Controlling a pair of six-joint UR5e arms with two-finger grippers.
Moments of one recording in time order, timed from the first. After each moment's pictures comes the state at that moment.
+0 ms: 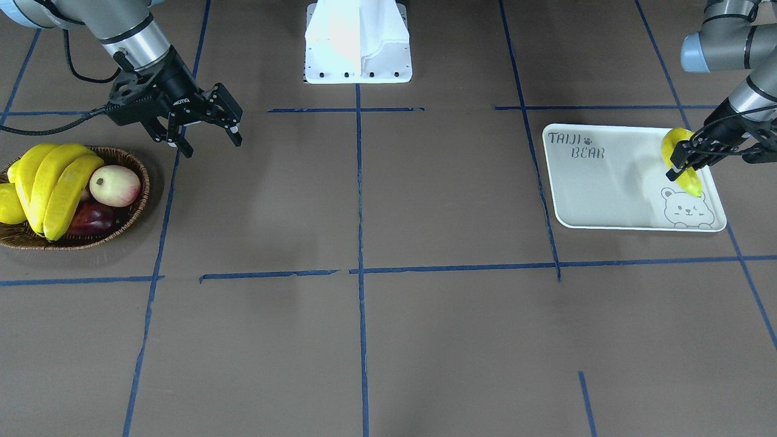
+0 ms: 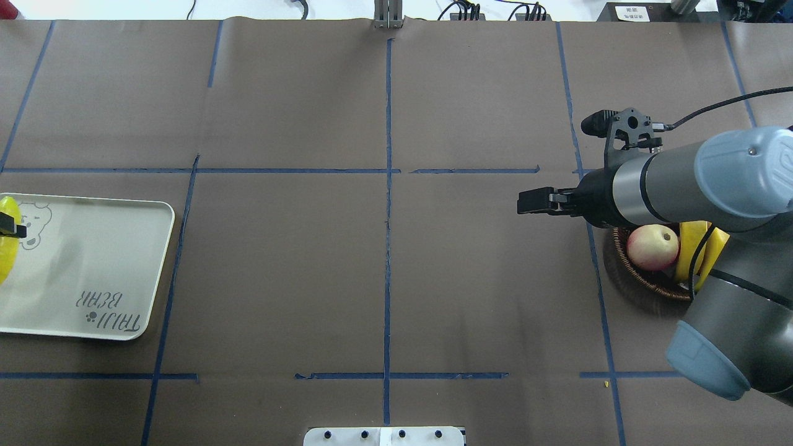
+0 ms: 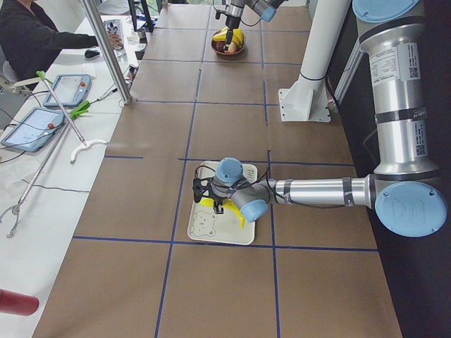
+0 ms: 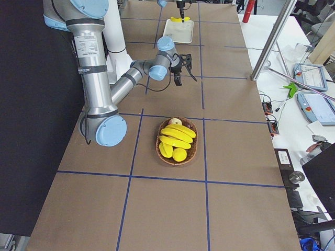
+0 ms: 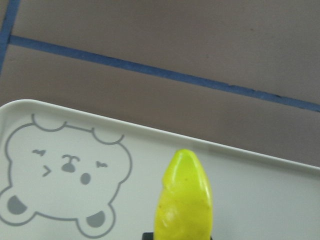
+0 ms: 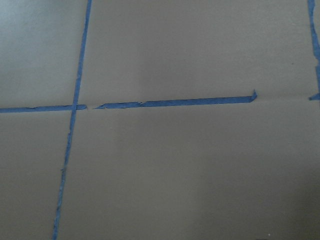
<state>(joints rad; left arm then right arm) -1.06 -1.38 -1.60 -2.50 -2.19 -1.01 0.67 -1.41 2.11 -1.23 1.87 1.18</state>
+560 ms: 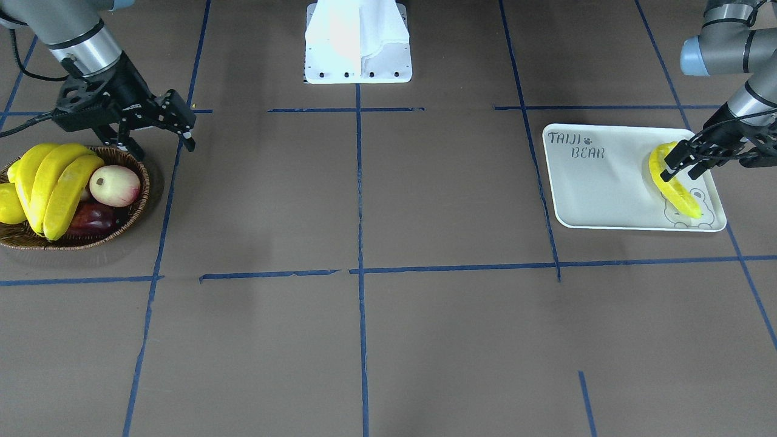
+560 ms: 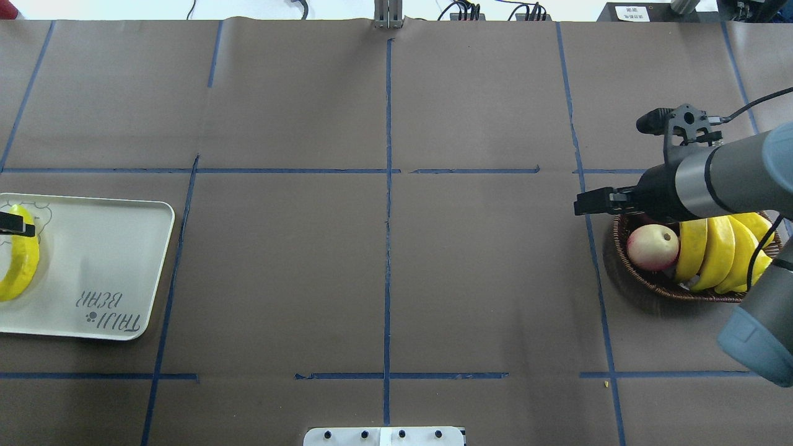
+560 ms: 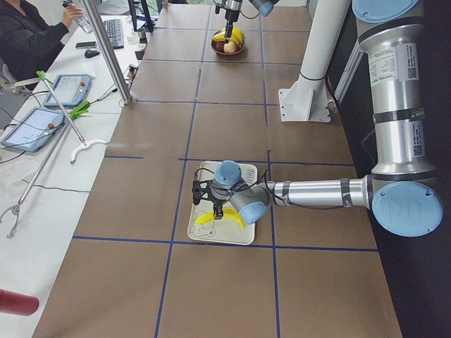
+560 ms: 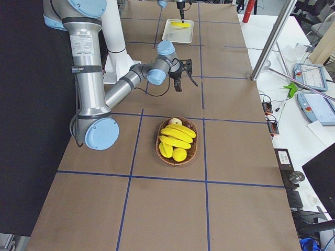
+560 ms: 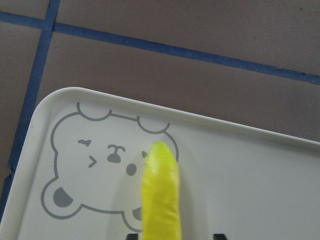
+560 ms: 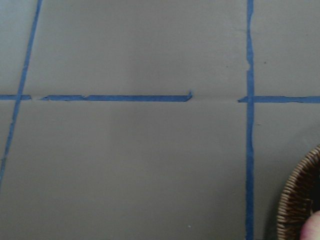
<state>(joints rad) -1.06 -1.39 -1.57 -2.50 -2.19 -0.98 0.80 -1.55 2.11 -1.23 1.98 1.01</state>
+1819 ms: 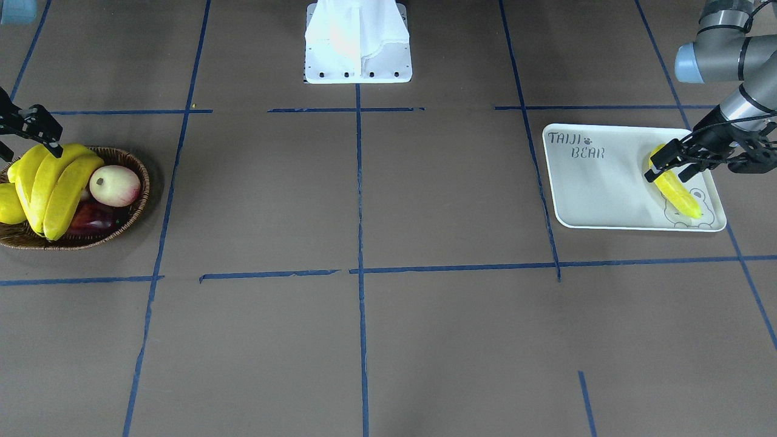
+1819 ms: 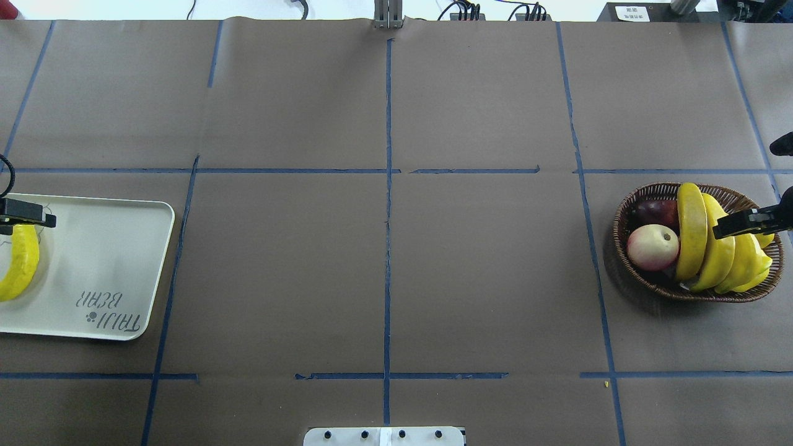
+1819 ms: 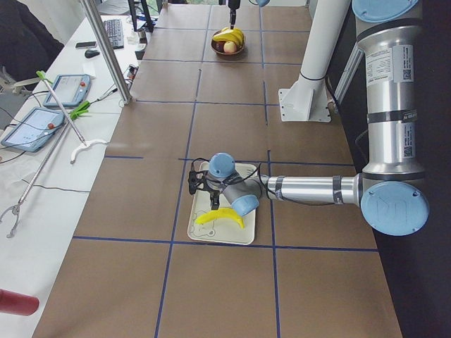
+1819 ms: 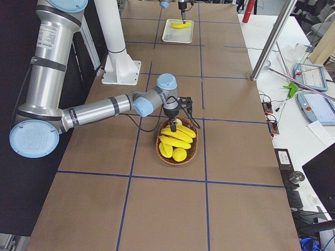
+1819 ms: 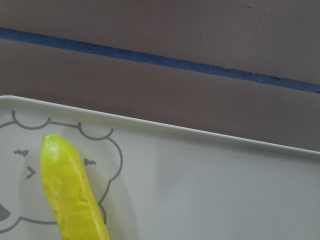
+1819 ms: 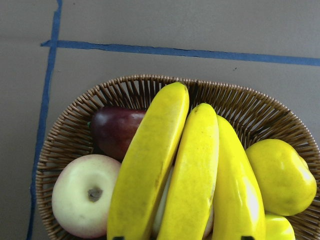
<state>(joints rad) -1.06 -1.44 -1.57 -2.50 -2.26 -1.00 1.02 -1.80 2.01 -1.22 2.13 0.69</state>
